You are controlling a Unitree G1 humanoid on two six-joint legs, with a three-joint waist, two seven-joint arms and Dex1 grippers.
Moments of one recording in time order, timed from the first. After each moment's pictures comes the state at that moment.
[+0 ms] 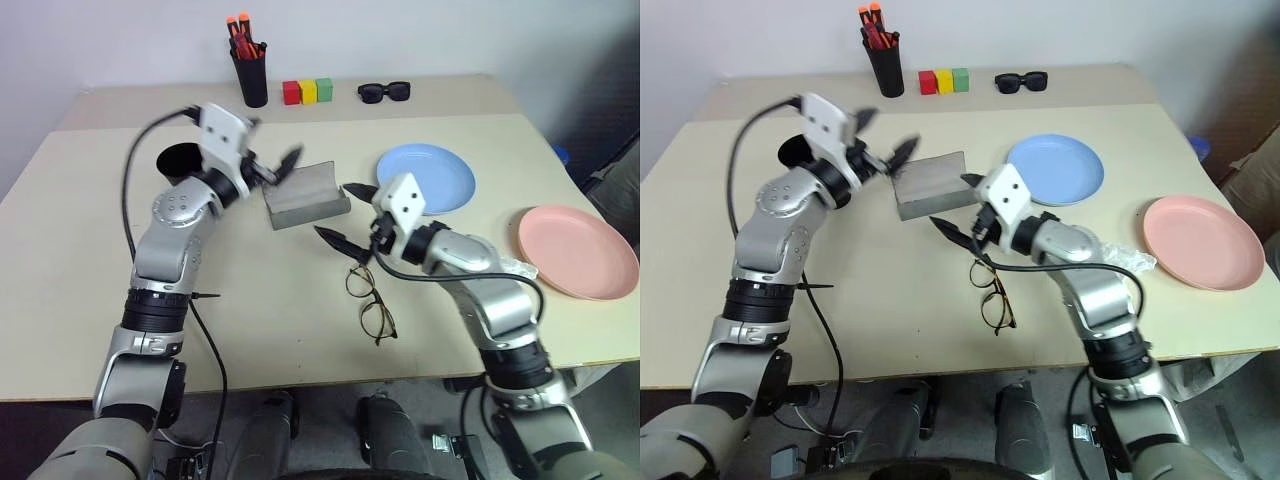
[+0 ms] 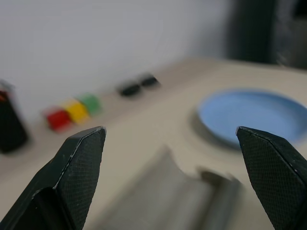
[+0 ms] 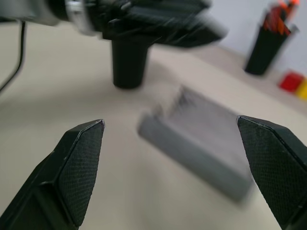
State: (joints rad) left arm -0.71 0.41 -0.07 0.07 -0.30 0.45 -0.54; right arm -0.44 -0.46 0.13 -0.28 0.27 0.44 0.71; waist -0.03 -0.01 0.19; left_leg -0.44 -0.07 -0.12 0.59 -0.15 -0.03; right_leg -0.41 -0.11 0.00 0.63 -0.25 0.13
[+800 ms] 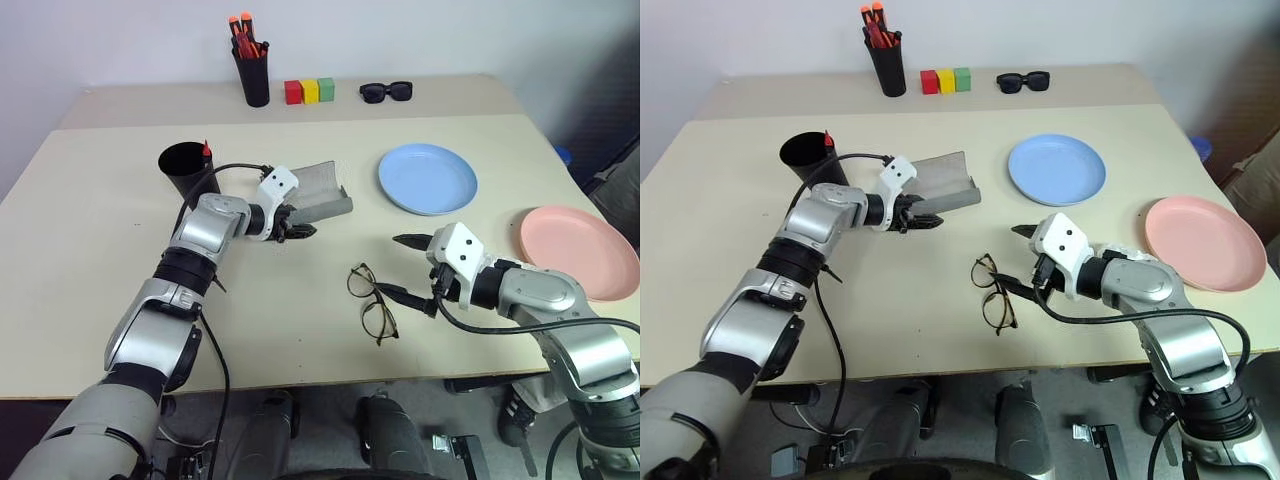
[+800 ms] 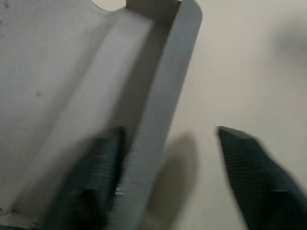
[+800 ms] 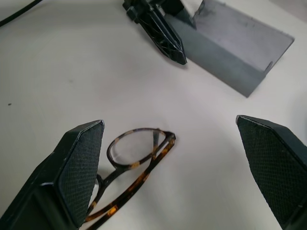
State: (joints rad) left arm -0.95 0.37 -0.26 0.65 -0.11 0.49 -0.89; right arm -0.20 -0.72 0.02 -0.47 0.33 0.52 0.80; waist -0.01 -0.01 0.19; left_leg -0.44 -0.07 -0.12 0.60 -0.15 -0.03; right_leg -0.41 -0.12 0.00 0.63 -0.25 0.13
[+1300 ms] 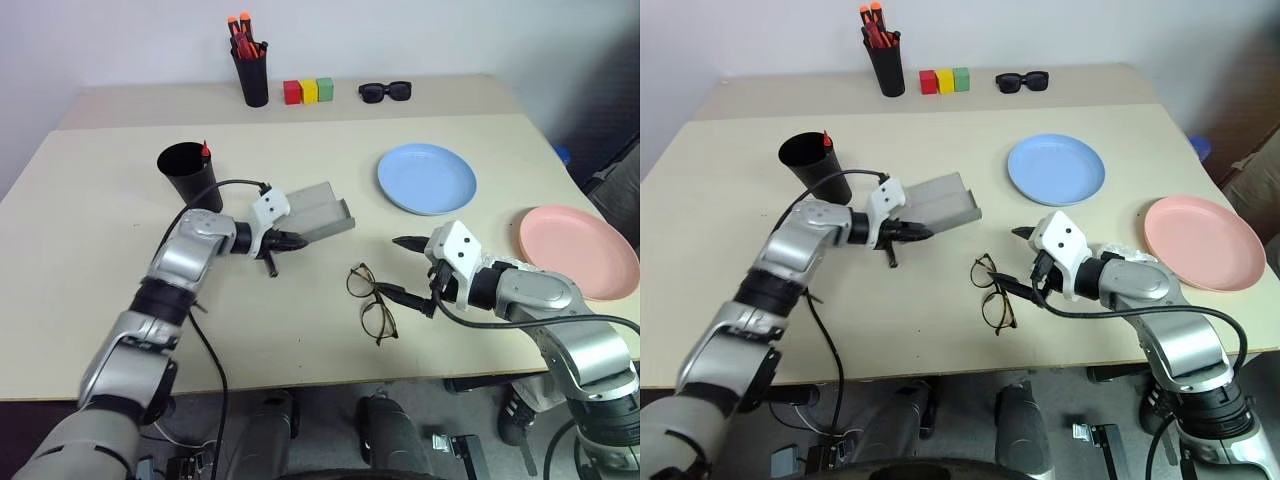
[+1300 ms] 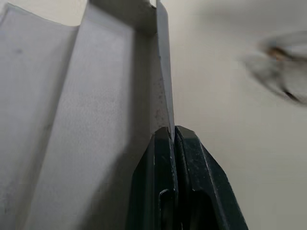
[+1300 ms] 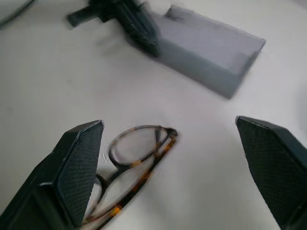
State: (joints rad) left arm -0.71 0.53 -0.27 0.30 -0.11 0.38 -1.14; right arm -0.21 -0.68 -0.02 -0.47 0.43 0.66 0.77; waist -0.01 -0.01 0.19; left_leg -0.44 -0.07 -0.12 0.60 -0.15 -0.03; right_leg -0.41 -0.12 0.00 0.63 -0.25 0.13
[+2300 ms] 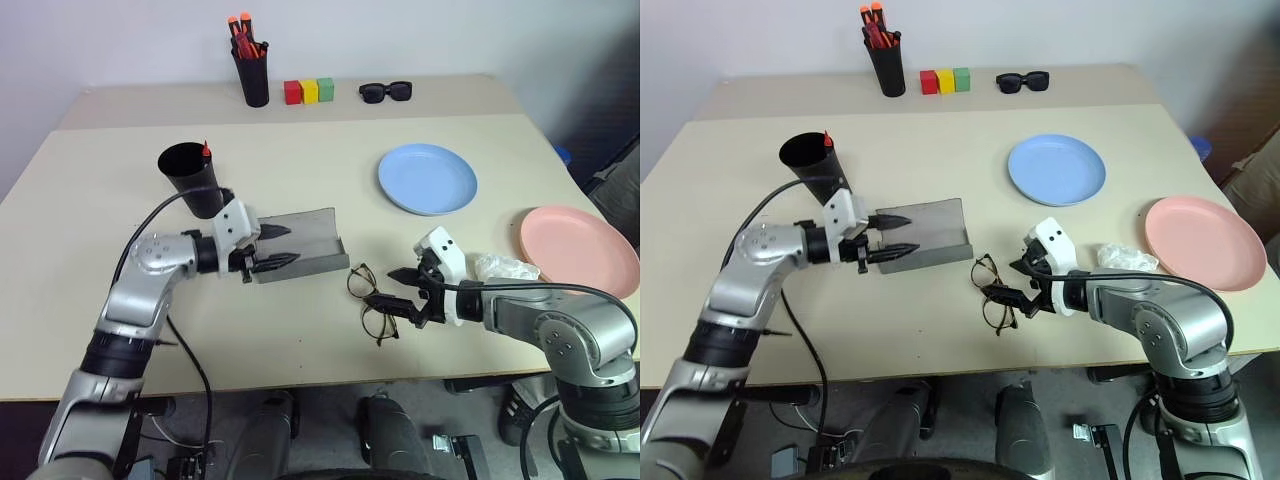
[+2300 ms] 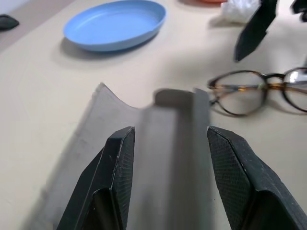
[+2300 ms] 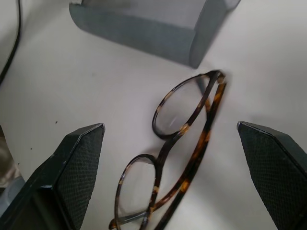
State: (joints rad) left arm -0.37 0.57 -0.04 -0.08 -0.27 0.23 -1.06; right arm -0.31 -0.60 -0.06 -0.49 0.73 1.28 0.54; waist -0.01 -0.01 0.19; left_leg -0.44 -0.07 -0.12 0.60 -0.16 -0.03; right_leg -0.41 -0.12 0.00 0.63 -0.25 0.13
